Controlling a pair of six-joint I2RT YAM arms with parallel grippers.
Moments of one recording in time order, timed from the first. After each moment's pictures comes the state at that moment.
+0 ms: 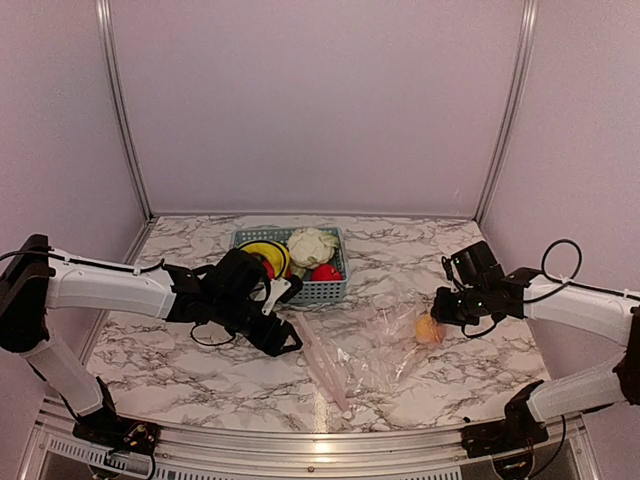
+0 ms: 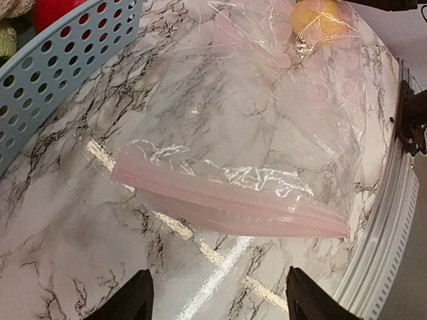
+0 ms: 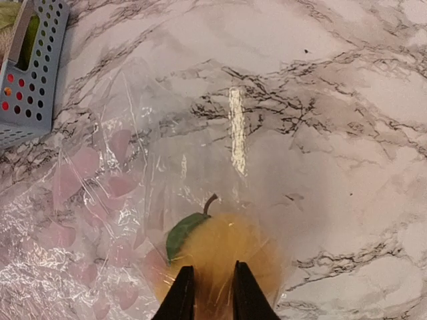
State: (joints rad) left arm -0.93 1.59 0.94 -0.21 0.24 -0.23; right arm 0.47 1.21 0.68 -0.45 0.06 0.54
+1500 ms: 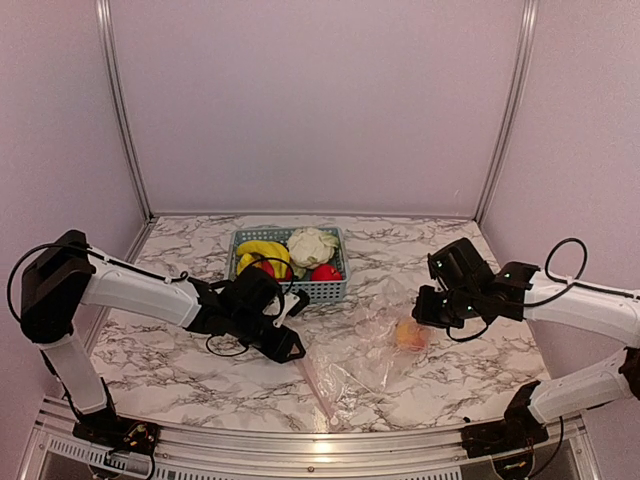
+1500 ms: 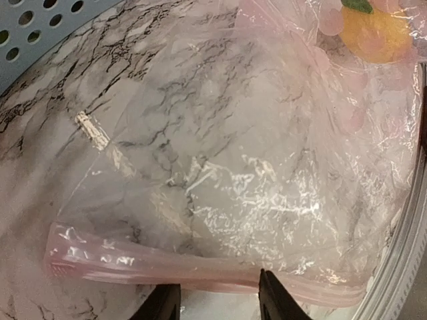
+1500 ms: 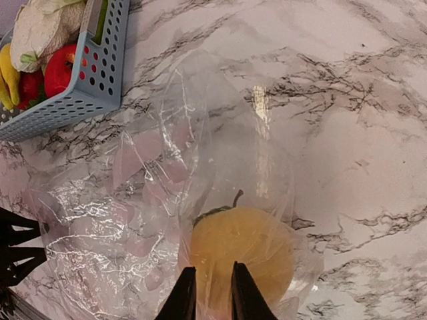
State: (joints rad) left arm -0.95 1.74 0.93 -0.09 0.24 -0.31; right arm 0.72 1.18 0.79 -0.55 0.13 0.76
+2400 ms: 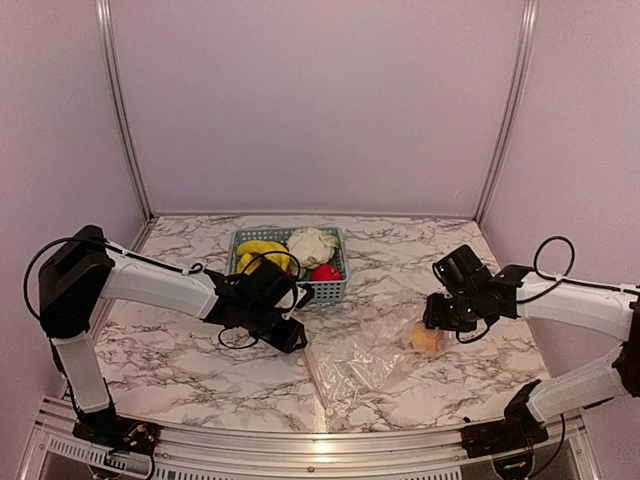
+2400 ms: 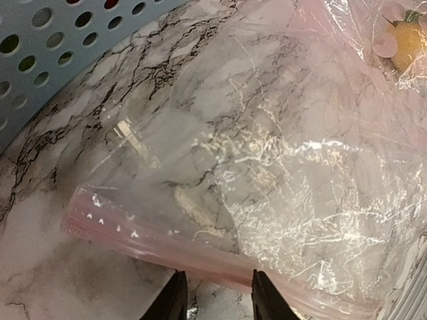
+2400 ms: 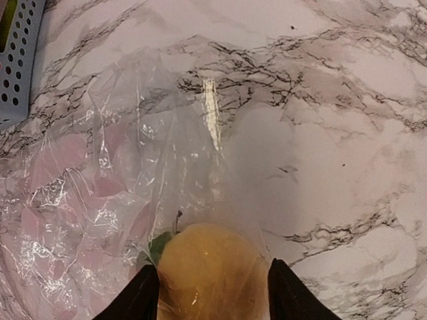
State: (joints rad) left arm -0.94 1.85 1.07 -0.18 0.12 -0.32; right arm 0.60 1.23 0.73 -0.57 0.22 0.65
